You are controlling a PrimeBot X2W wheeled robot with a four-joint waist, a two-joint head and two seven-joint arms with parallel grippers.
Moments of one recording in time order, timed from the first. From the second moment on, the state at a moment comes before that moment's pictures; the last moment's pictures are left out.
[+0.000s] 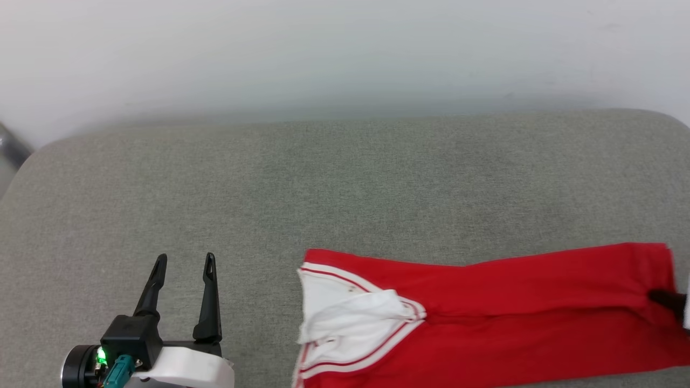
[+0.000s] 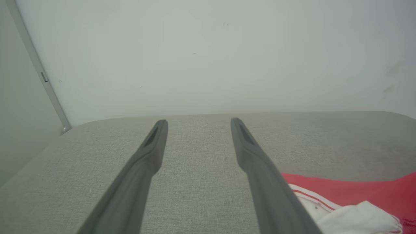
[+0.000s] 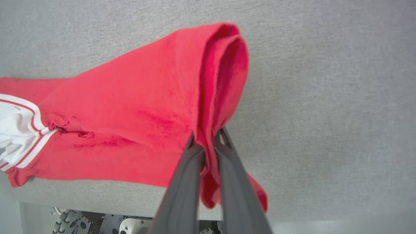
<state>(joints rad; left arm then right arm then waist) 0.03 0.37 -0.31 -0.10 -0.39 0.30 -0.21 -0.24 -0.44 -0.15 0.23 0.63 0.13 1.04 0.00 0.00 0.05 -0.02</state>
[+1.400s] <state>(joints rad) -0.05 0.35 -0.35 -0.06 -0.41 0.28 -0.22 -0.48 -0.05 0.31 0.57 1.17 0.13 0.87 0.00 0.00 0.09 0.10</state>
